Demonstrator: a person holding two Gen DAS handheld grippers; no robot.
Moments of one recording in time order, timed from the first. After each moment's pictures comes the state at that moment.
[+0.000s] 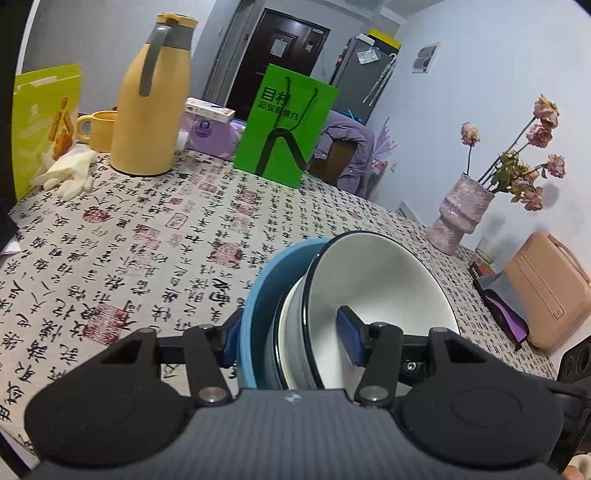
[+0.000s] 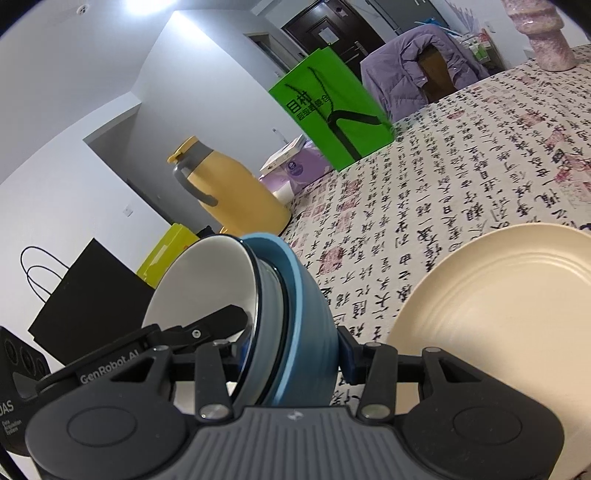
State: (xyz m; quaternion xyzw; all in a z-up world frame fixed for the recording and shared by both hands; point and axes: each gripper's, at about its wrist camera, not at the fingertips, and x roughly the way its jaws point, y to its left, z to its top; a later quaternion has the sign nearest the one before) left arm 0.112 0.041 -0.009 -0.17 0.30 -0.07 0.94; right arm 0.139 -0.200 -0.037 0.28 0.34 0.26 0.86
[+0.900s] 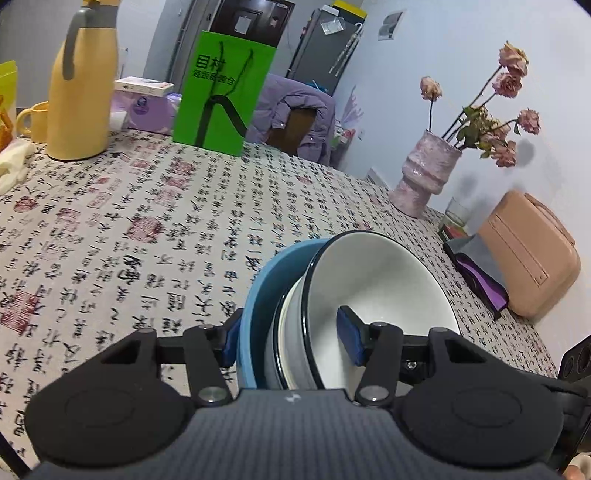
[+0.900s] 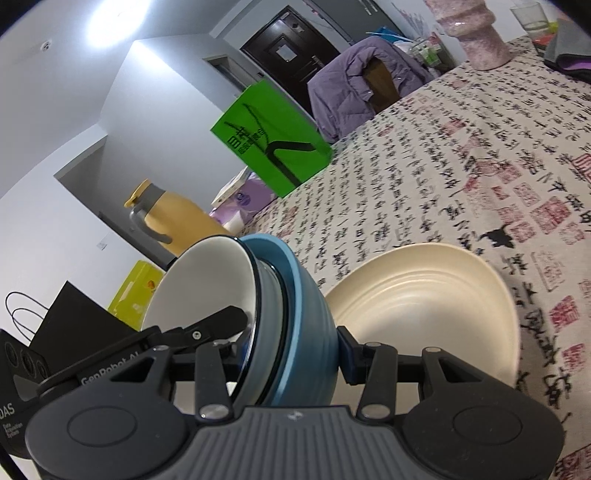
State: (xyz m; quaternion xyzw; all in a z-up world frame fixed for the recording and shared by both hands) left arm 0.137 -0.045 -0.022 -0.14 0.33 -0.12 0.92; right arm 0.136 -0.285 -0.054 0.32 0.34 0.20 0.86
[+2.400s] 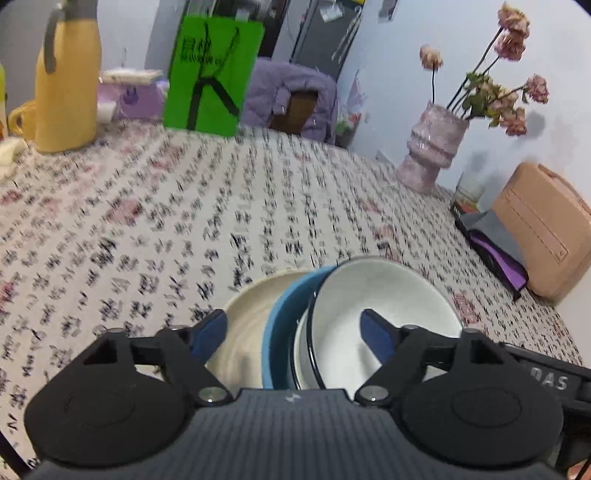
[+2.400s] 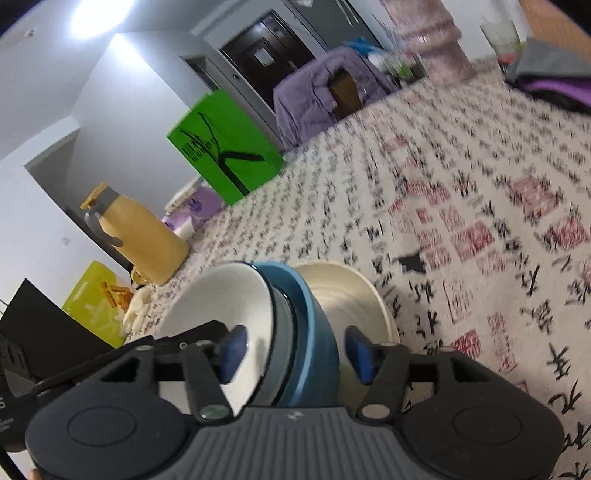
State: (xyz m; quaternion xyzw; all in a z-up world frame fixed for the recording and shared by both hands) left arm 0.146 -0.086 -0.045 -0.11 0.34 -0.10 0.93; right arm 0.133 -0.331 -0.065 0.27 0.33 0.16 0.89
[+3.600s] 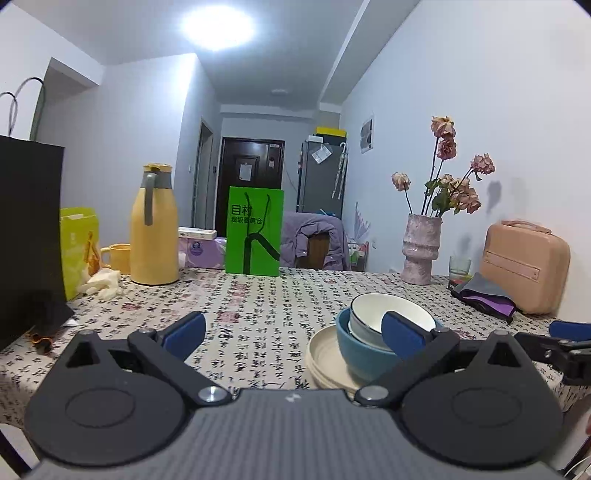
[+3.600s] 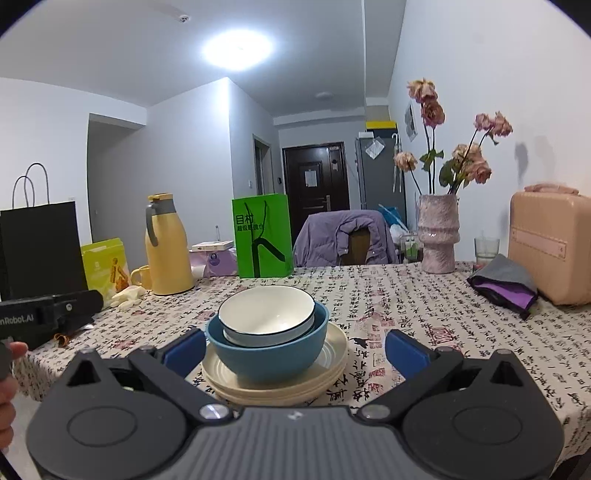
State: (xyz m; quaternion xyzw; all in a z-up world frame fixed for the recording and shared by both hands) left arm -0.090 -0.026 -0.019 -0.03 0.09 -0.05 0.99; right arm -0.093 -0.303 -0.022 0.03 0.11 0.10 0.99
